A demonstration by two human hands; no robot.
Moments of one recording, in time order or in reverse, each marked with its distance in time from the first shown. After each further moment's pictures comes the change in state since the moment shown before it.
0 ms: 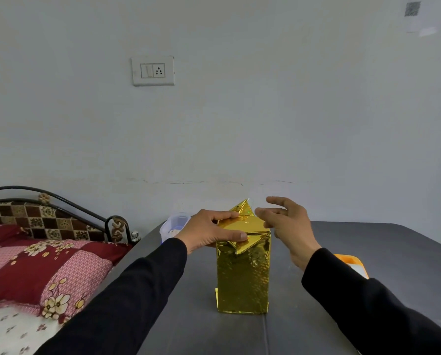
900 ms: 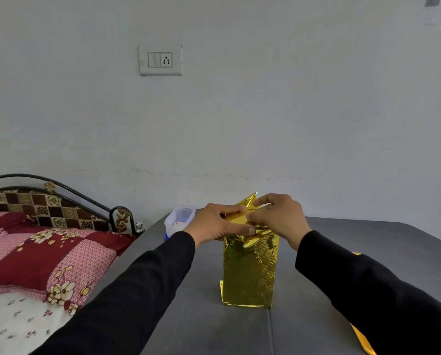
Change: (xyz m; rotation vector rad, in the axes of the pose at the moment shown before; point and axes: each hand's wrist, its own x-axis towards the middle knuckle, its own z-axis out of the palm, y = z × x) left_hand 0.007 -0.011 0.001 0.037 0.011 0.053; right_hand 0.021 -0.005 0.024 -0.534 -0.105 0.000
